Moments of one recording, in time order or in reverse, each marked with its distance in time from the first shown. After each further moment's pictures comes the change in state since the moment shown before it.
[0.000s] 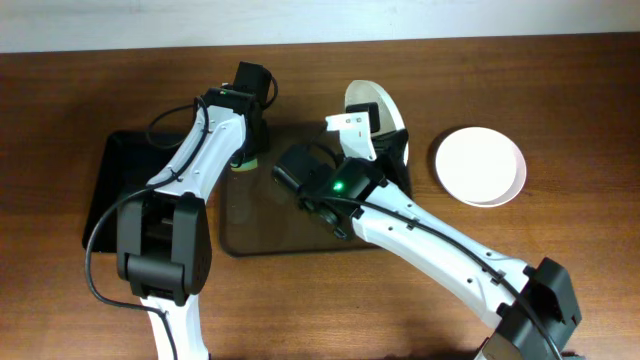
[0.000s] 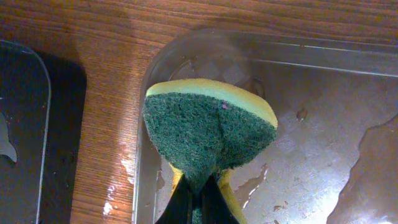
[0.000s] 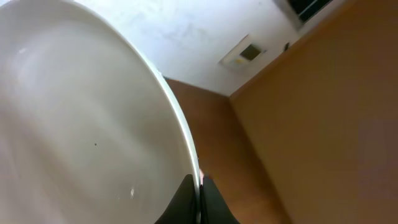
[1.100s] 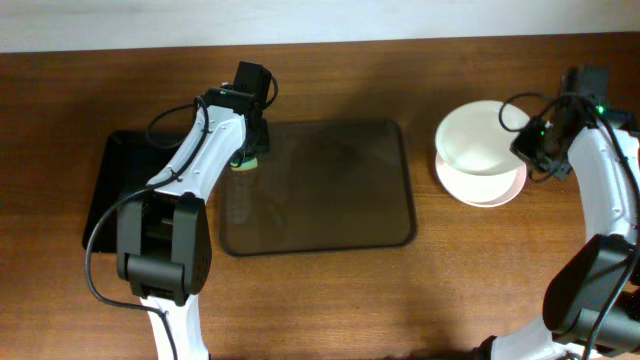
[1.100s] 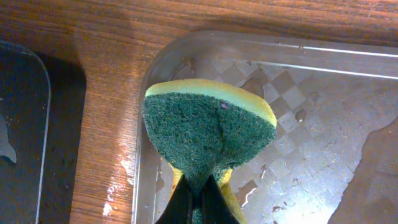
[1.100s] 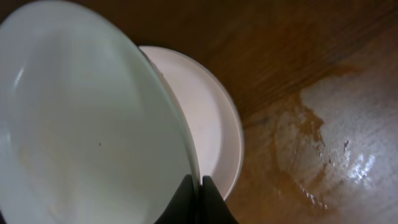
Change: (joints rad) left arm 0.000 0.000 0.000 0.003 0.000 0.000; right arm -1.150 0.000 -0.137 0.287 -1.319 -0.259
